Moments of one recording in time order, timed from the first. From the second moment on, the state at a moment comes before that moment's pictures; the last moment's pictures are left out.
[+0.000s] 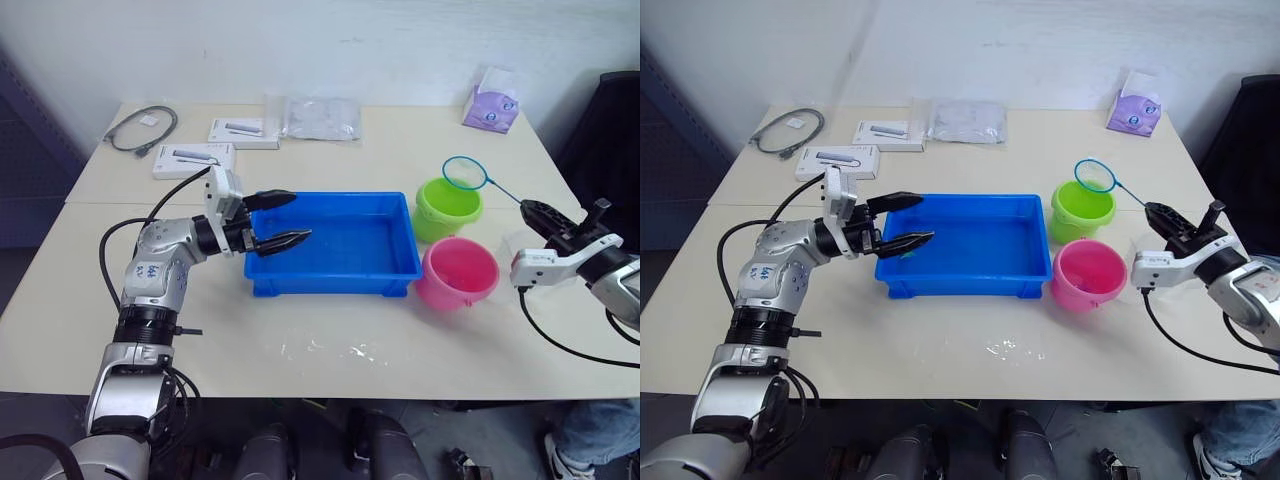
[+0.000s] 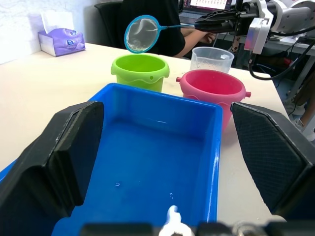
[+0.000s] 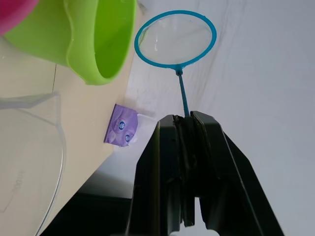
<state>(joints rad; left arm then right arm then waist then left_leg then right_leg) -0.71 0.44 0.06 0.36 -0.42 0.19 -1.11 -0.35 -1.10 0.02 0.40 -0.66 -0.59 -0.08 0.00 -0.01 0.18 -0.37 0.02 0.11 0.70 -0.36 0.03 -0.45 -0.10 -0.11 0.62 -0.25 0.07</state>
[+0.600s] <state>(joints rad) -0.39 0.71 0.24 0.24 -0.45 0.22 -1.13 -0.60 -0.72 0.30 -0.17 0.28 0.54 0.70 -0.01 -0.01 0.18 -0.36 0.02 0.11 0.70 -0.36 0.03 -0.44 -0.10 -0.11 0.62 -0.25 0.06</state>
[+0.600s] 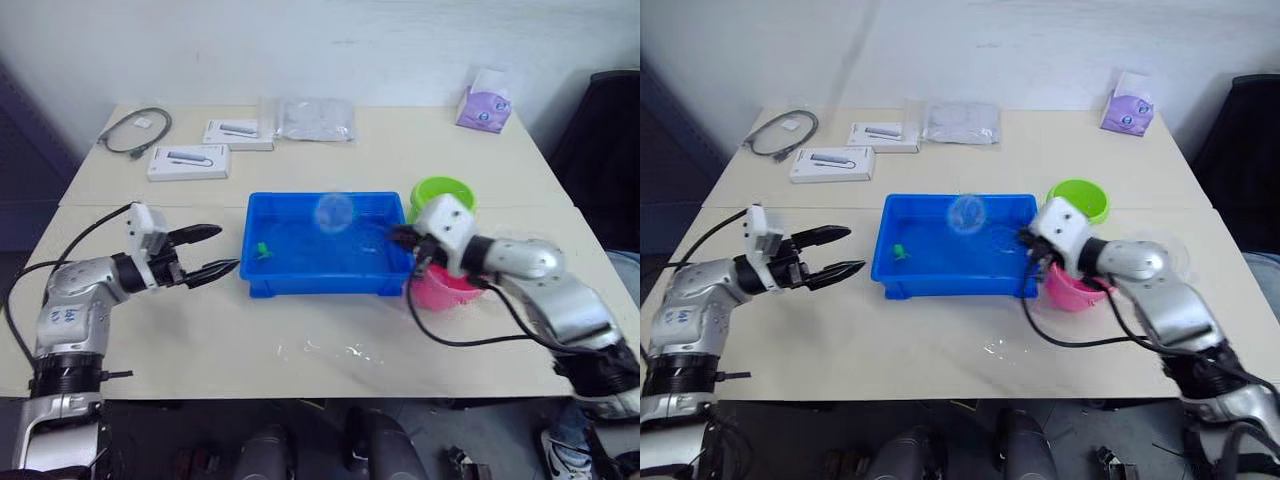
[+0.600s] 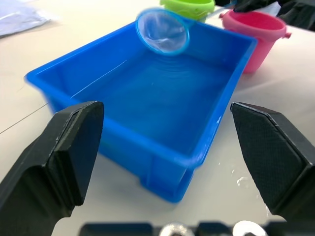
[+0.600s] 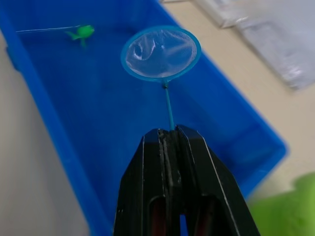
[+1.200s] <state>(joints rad) -0.28 0.75 0.27 0.16 -0.45 0.26 -1.09 -0.90 -0.40 0.47 0.26 0.05 0.59 0.82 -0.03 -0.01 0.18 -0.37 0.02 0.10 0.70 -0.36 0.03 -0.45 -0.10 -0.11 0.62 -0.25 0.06</state>
